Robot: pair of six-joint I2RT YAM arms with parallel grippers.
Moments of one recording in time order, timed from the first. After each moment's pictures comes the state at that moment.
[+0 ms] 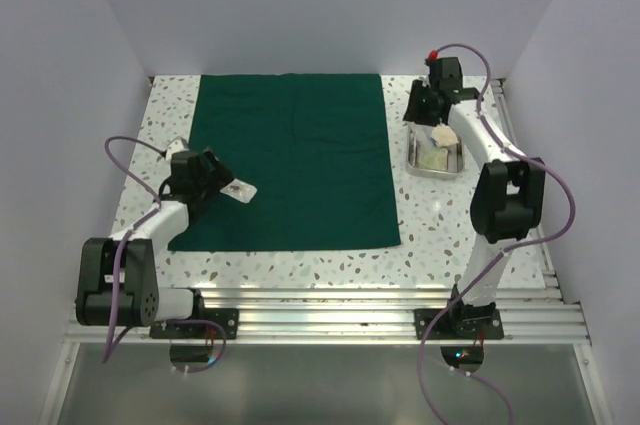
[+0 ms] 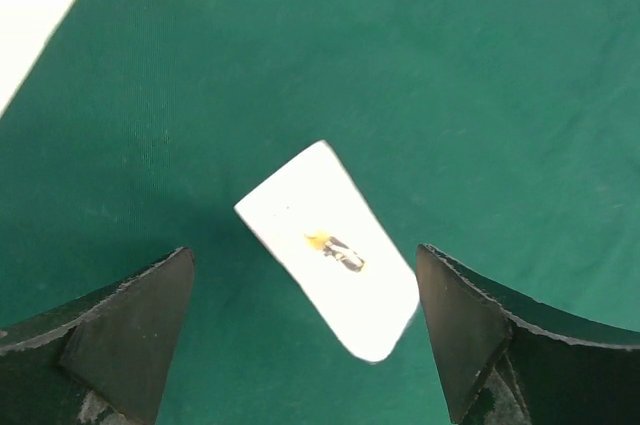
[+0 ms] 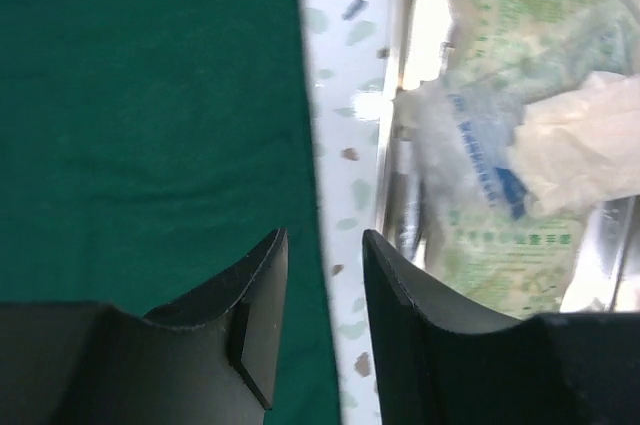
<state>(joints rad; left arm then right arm) -0.01 1.32 0.58 0.06 -0.11 -0.64 0.11 1.95 1.68 -0.57 -0.02 0.31</state>
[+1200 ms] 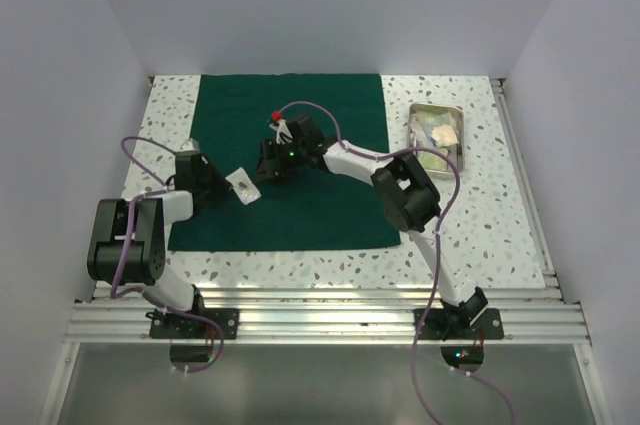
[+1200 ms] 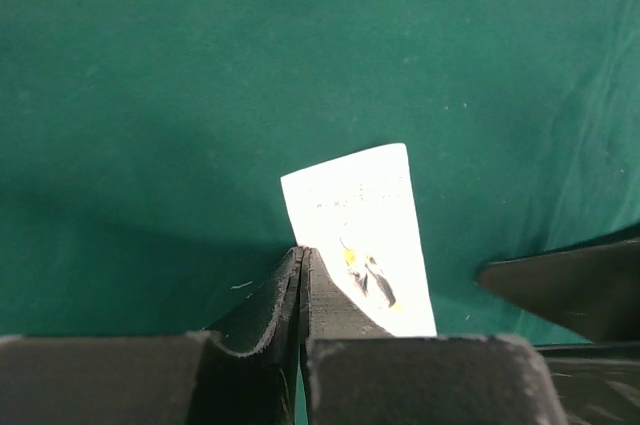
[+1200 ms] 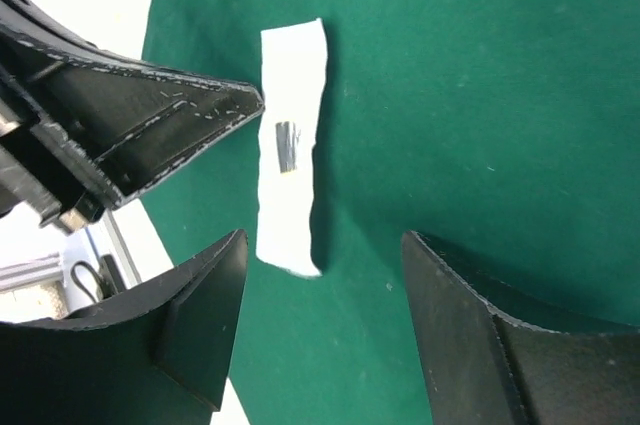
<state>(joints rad) 0.03 1.58 0.61 0.22 0.11 -0.65 0.71 2.41 1.86 -0.15 -0.54 0.58</state>
